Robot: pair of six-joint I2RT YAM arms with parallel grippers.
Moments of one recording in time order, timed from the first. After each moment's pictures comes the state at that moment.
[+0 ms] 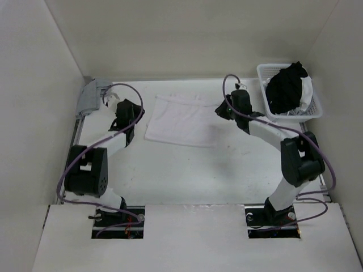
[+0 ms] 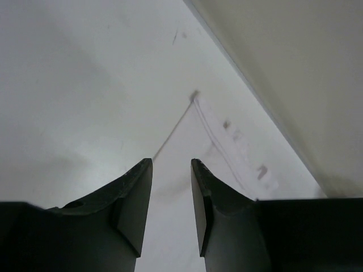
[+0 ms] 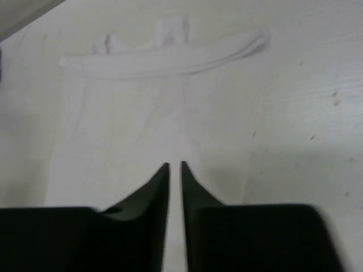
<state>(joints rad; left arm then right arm) -0.12 1.66 0.91 0.34 -0.22 -0.92 0.32 1.78 1.21 0.02 0.00 0.64</state>
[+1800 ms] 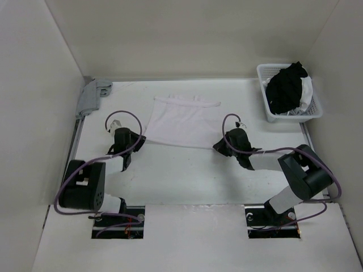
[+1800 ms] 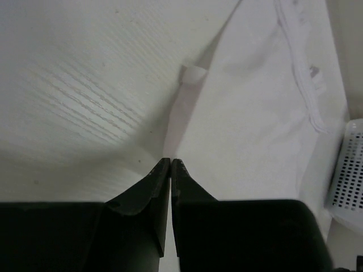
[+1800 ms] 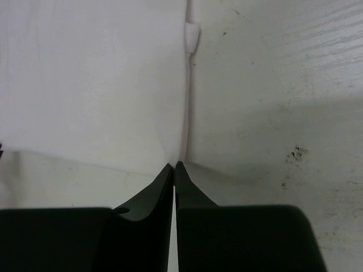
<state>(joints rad) -0.12 1.47 0.42 0.48 -0.02 -0.98 0.50 1.58 0.54 0.40 0.05 0.90</state>
